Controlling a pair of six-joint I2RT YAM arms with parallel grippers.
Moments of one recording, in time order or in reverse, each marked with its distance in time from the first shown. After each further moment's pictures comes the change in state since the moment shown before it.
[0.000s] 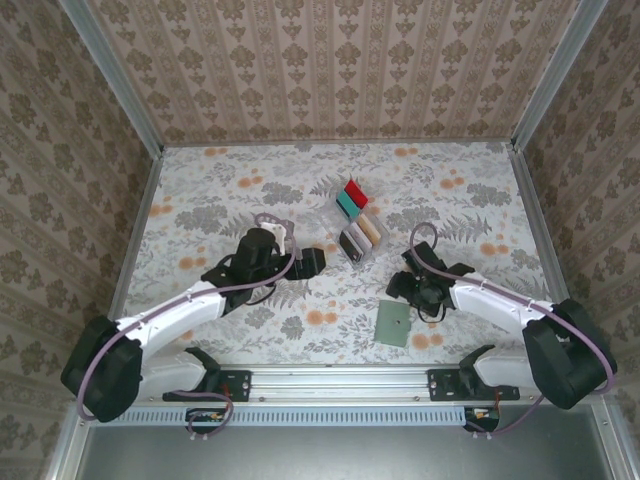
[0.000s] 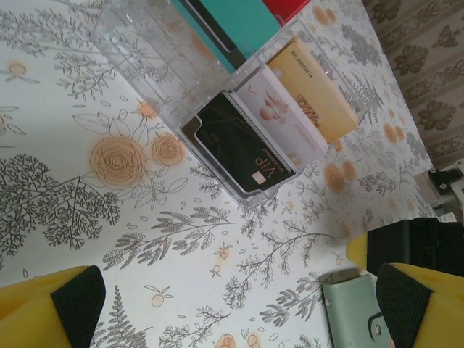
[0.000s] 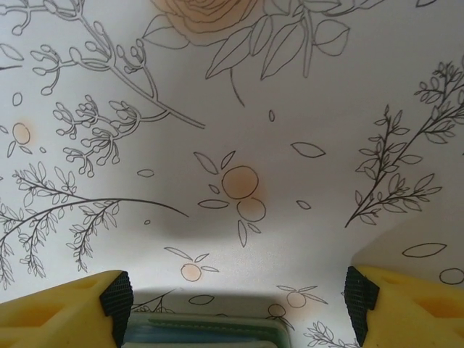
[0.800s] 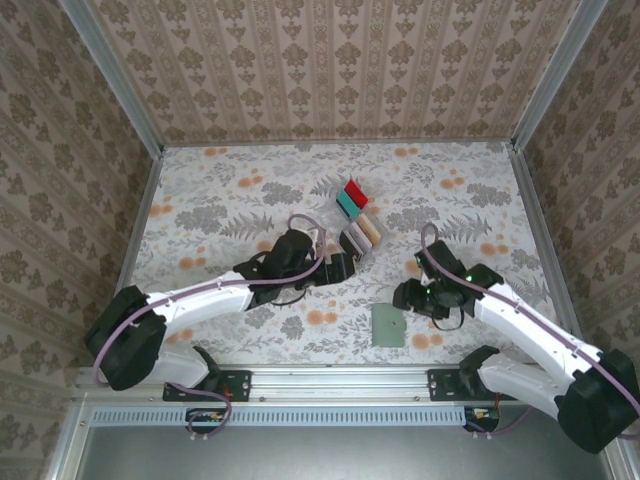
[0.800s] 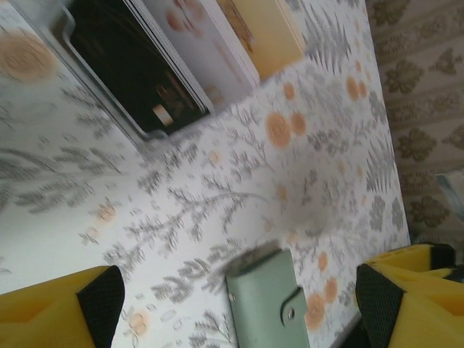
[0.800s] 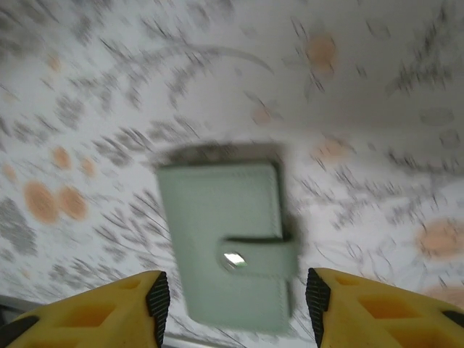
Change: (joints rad) left arm -0.205 0.175 0.124 0.006 0.006 -0.239; right arm 0.008 -0.292 0.061 -0.354 -0.172 -0.192
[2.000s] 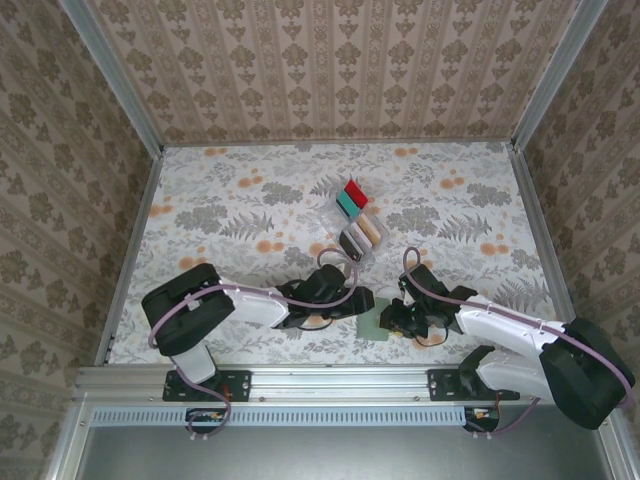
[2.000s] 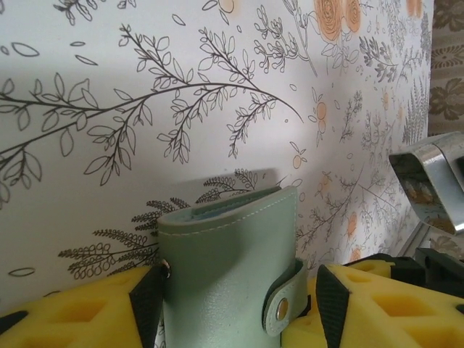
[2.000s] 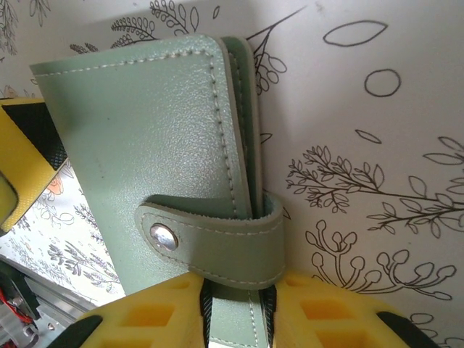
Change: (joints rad) left arm -0.190 0.335 -0.063 0.363 -0.022 -0.254; right arm 0.109 0.154 -0.224 0.449 -0.186 0.179
